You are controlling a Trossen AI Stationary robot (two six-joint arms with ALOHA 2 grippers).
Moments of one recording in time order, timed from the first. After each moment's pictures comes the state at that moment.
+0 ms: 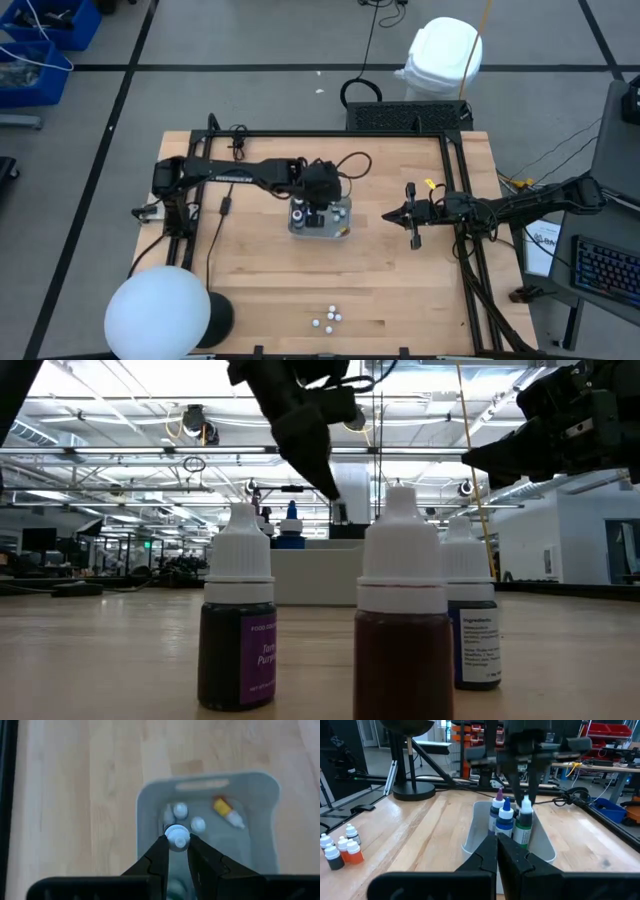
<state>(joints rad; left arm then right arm) 0.10 1.87 1.53 -0.64 -0.02 0.28 0.03 0.75 0.06 0.63 0.00 -0.05</state>
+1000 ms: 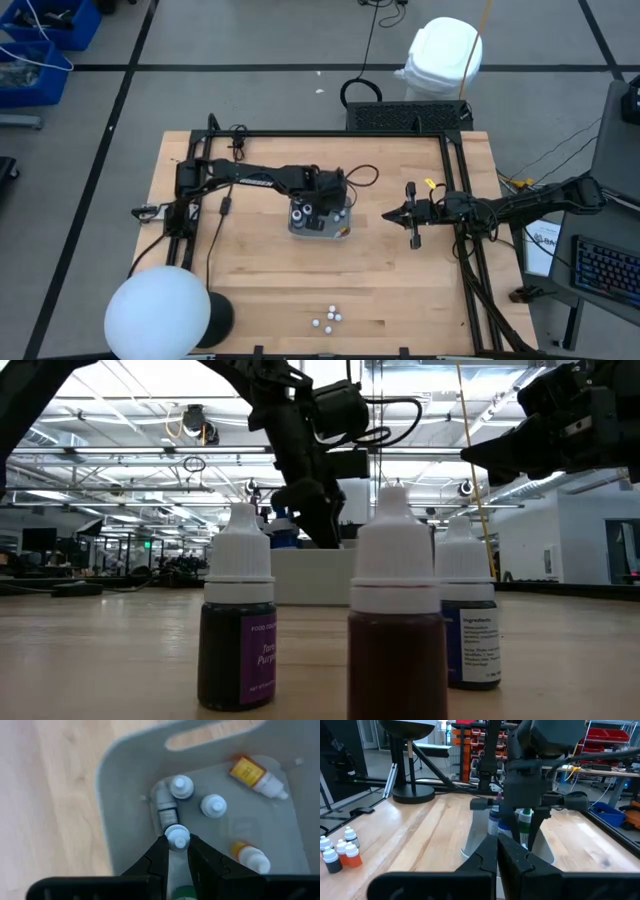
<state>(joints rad) 0.14 2.03 1.53 -0.62 -0.01 0.44 0.03 0.75 0.06 0.66 0.00 -0.05</state>
